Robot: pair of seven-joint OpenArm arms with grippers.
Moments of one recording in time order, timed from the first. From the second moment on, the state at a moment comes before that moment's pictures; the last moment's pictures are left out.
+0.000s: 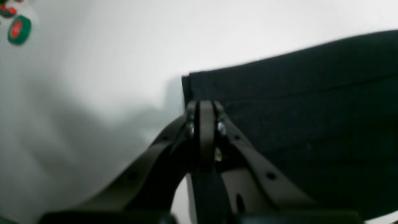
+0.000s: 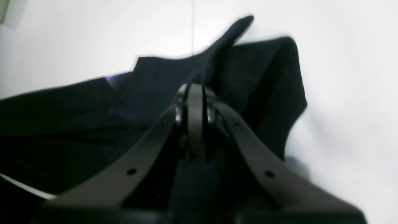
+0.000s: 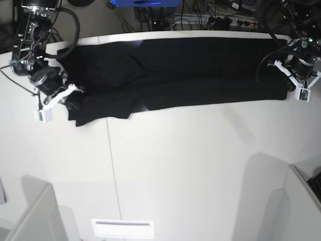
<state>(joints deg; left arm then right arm) 23.0 -15.5 -40.7 110.6 -16.8 -33.4 52.9 -14.6 15.3 17.0 107.2 42.4 10.2 -58.8</state>
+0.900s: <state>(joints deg) 27.9 -15.4 -41.0 111.0 -16.6 -37.3 55.9 -22.7 10.7 24.1 113.1 42.4 10.8 -64.9</state>
